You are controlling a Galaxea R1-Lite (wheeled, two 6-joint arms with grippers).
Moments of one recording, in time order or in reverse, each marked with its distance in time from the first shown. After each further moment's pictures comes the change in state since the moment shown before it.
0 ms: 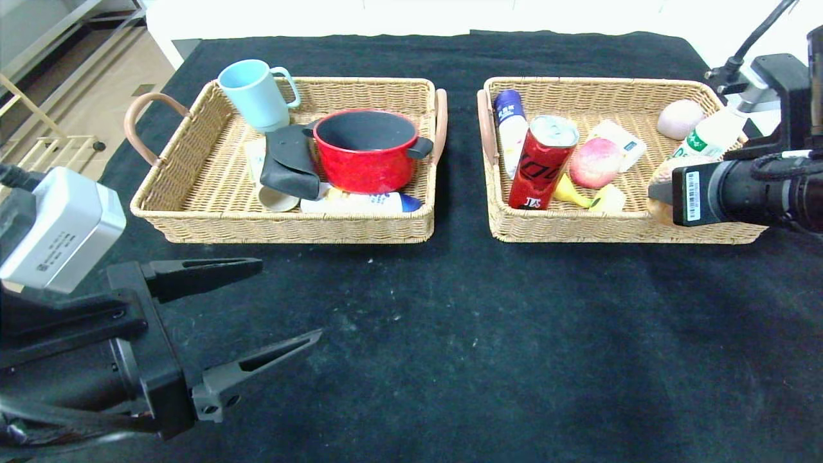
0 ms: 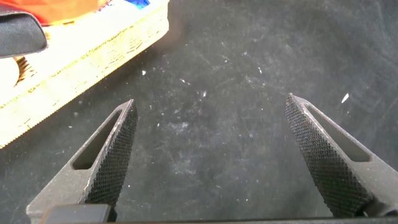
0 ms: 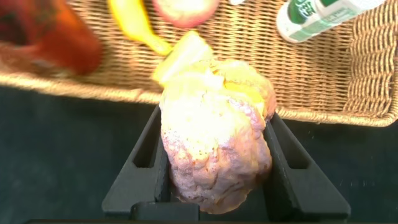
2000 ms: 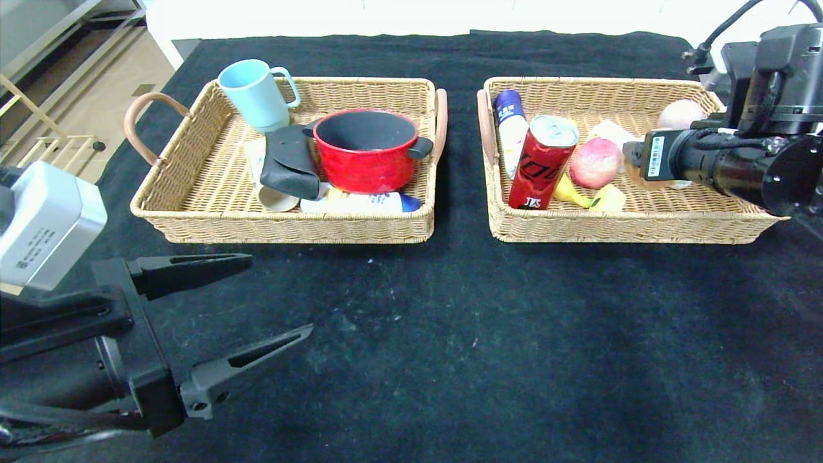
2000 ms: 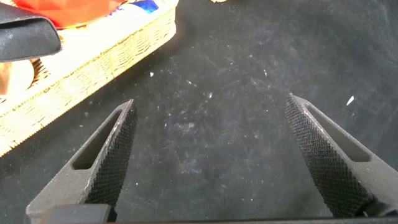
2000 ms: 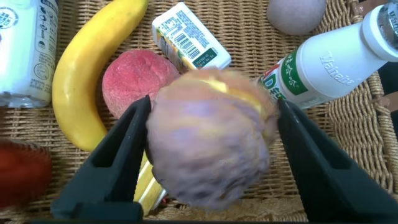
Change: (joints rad) left arm 0.017 -0.016 0.000 0.002 0.000 0.007; right arm -0.124 0.181 -0.029 -0.409 -0.007 -0.070
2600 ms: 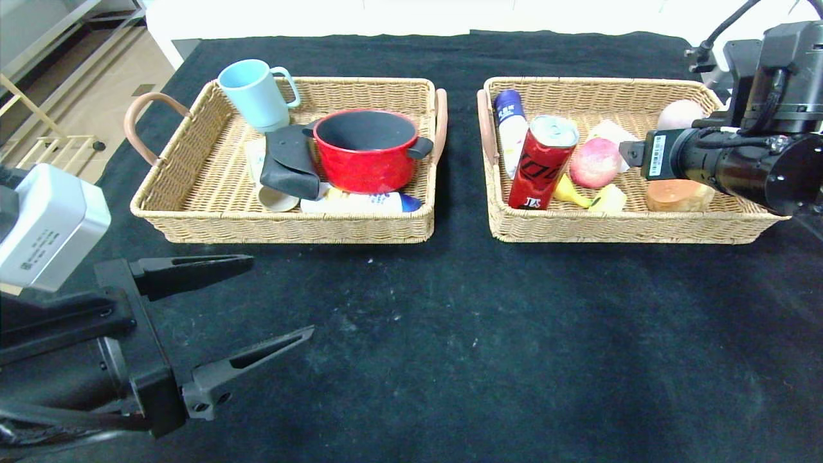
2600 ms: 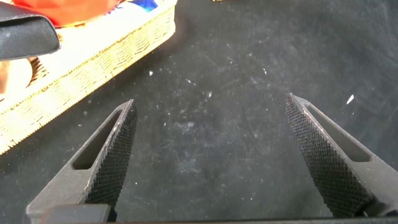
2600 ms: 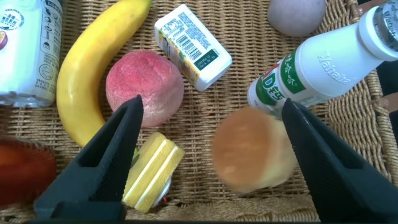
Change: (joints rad) left arm 0.000 0.003 0.001 0.001 0.000 0.000; right arm 0.004 -0.007 0.001 0.004 0.001 -0.001
